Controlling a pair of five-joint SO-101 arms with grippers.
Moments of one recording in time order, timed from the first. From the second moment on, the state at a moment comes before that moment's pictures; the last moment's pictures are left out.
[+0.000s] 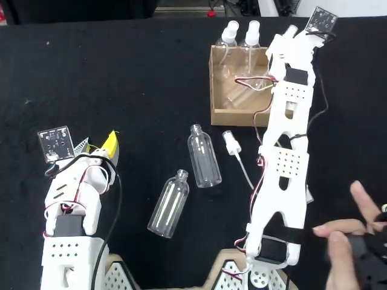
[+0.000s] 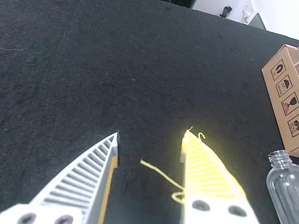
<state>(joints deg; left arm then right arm) -7.9 -84.3 89.7 26.0 10.4 13.1 76.9 -81.2 39.9 -14.7</state>
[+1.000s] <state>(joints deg) -7.9 -84.3 89.7 26.0 10.4 11.6 76.8 -81.8 42.0 -14.7</state>
